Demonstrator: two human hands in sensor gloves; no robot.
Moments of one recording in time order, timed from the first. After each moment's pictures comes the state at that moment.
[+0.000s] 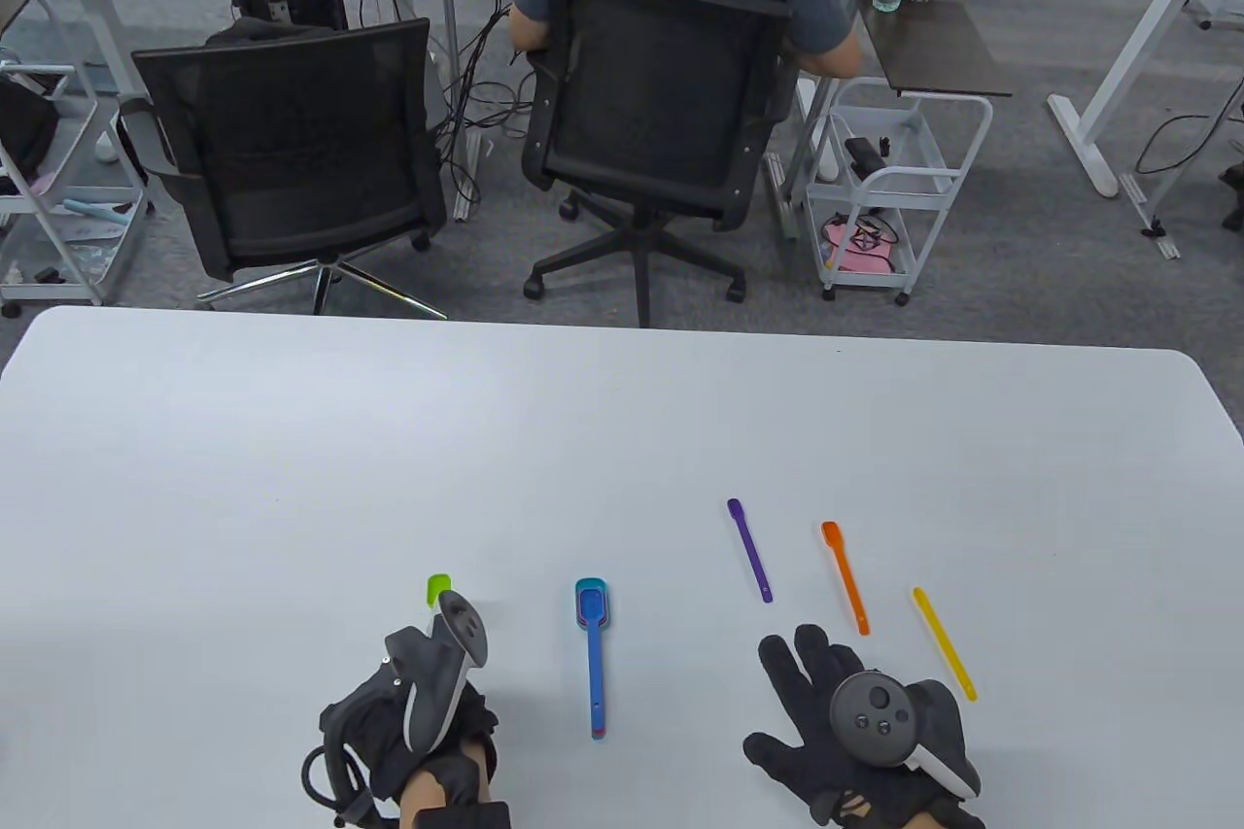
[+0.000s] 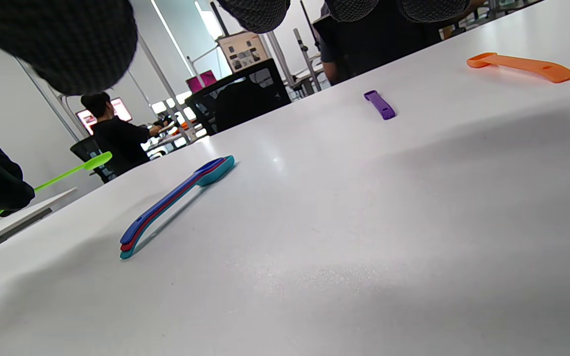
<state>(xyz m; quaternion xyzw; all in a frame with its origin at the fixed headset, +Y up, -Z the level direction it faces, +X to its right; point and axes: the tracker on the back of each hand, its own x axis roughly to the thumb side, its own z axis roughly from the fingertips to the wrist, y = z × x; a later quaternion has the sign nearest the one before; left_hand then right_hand) -0.142 -0.742 -0.267 -0.12 0.34 0.01 0.94 0.237 -0.760 -0.277 0.20 0.08 0.96 0.20</state>
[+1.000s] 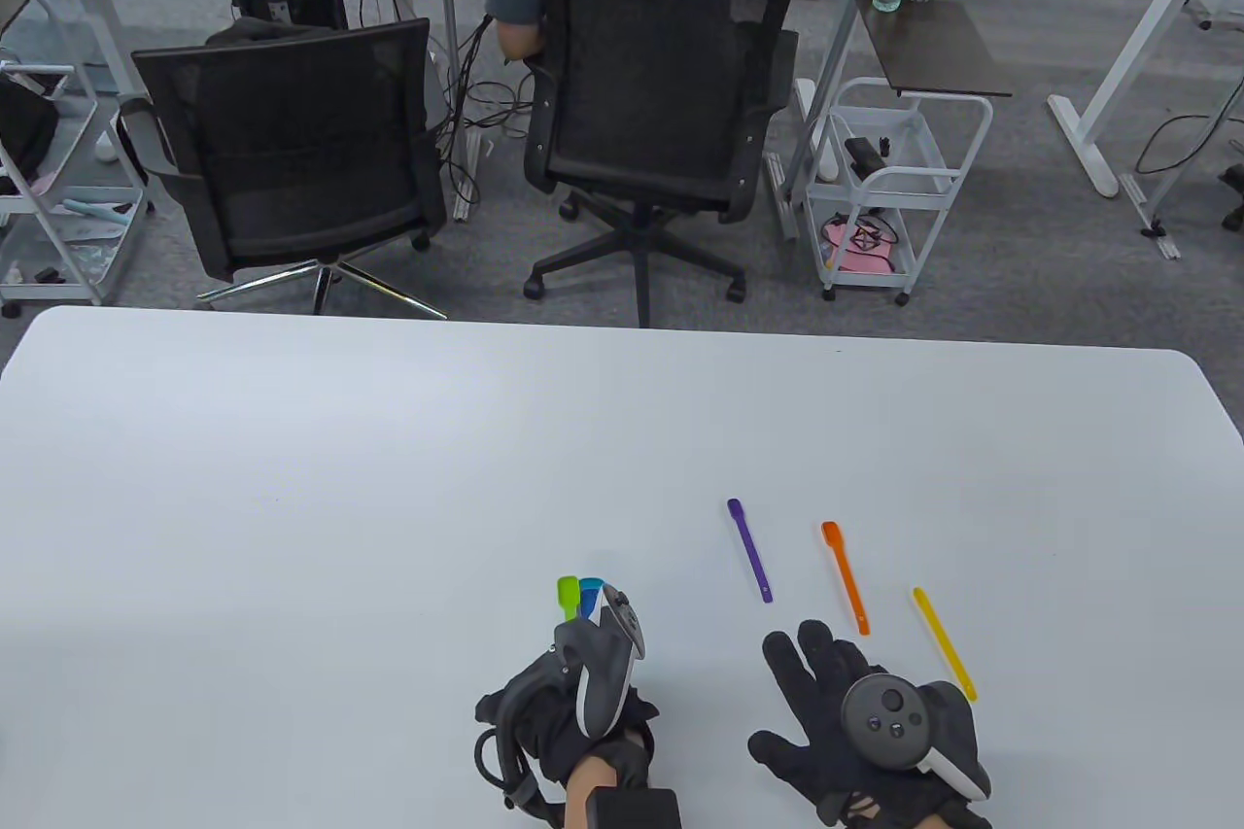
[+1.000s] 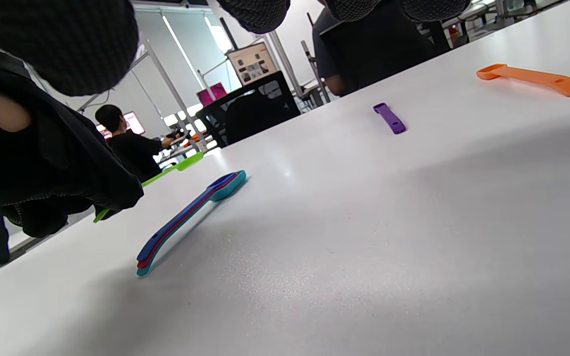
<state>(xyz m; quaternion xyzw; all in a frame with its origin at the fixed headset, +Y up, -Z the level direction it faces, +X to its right) -0.024 -0.756 -0.292 -0.14 0.31 0.02 0.94 0.240 -0.758 -0.276 0.21 0.07 0.95 0.22</state>
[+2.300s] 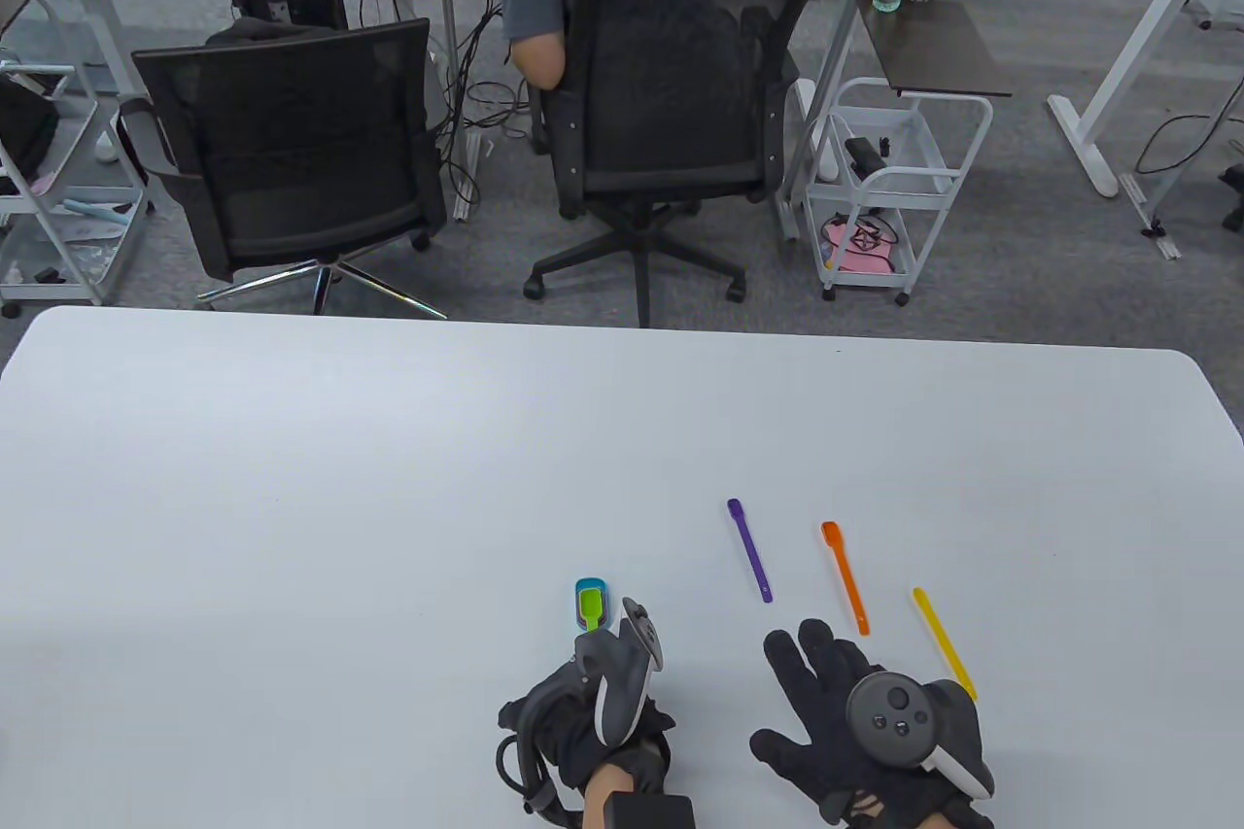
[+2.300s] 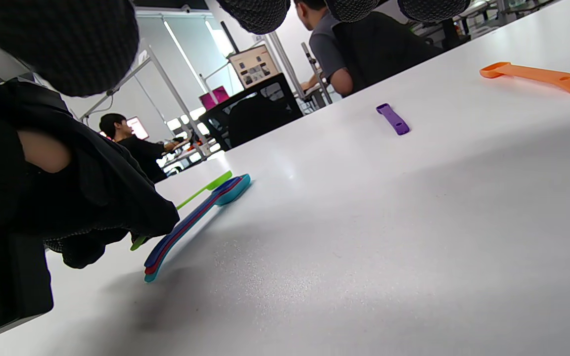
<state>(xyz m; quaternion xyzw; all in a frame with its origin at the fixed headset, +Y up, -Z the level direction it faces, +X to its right) -0.013 -0.771 -0.289 -0.15 0.29 0.03 0.94 0.243 -0.756 -0.277 0.21 0.07 0.95 0.23</state>
